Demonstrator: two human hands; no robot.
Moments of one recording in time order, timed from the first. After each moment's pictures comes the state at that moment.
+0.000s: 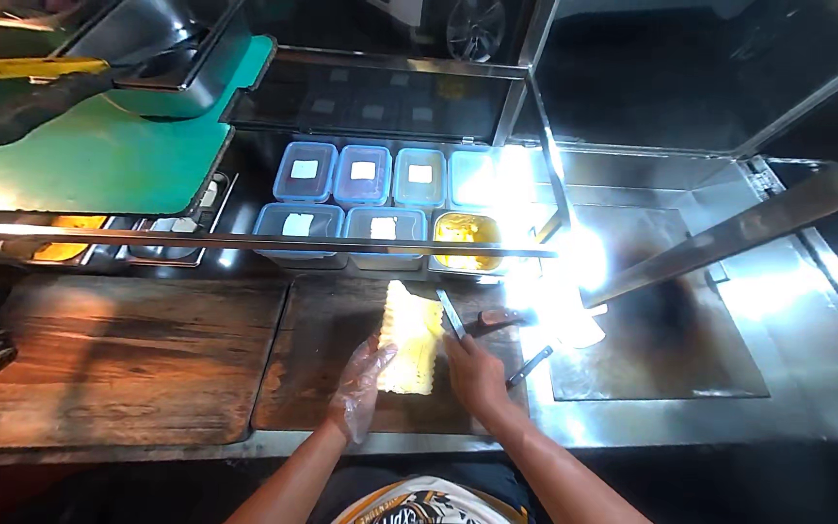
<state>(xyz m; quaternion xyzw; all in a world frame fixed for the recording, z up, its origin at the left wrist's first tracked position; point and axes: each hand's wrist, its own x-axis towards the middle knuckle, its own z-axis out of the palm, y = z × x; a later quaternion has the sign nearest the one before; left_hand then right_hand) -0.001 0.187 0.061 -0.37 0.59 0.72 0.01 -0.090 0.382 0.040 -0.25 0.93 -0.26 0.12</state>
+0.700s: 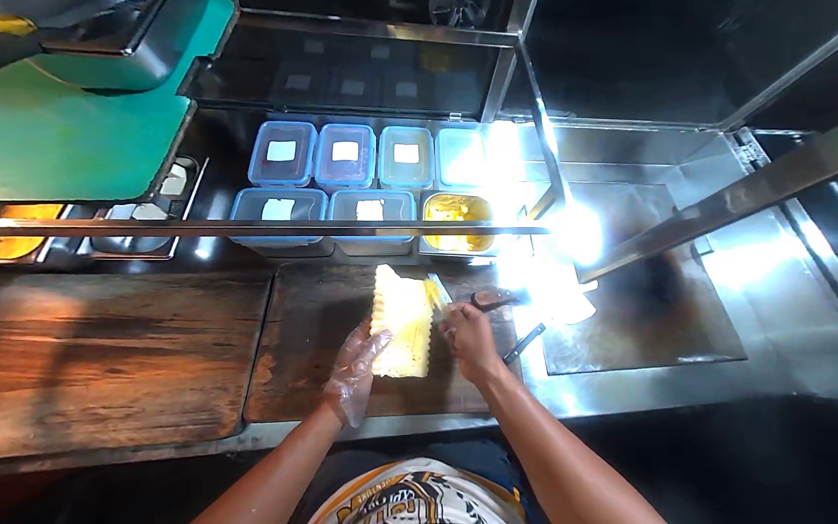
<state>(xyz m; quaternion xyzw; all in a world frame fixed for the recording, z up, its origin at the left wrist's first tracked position) 0.000 0.185 0.060 -0.35 0.62 0.70 0.04 -0.105 0.360 0.064 0.15 0.70 -0.63 0.31</state>
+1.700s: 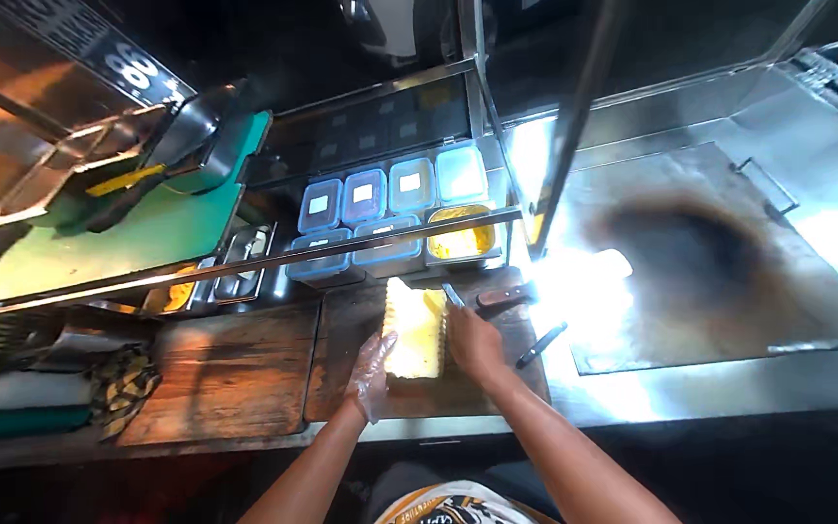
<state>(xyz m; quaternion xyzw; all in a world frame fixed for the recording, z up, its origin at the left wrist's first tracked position) -0.002 0.200 0.078 -0.40 0.70 0.60 0.02 -0.100 0.381 0.052 -0.15 0.90 -0.36 0.21</state>
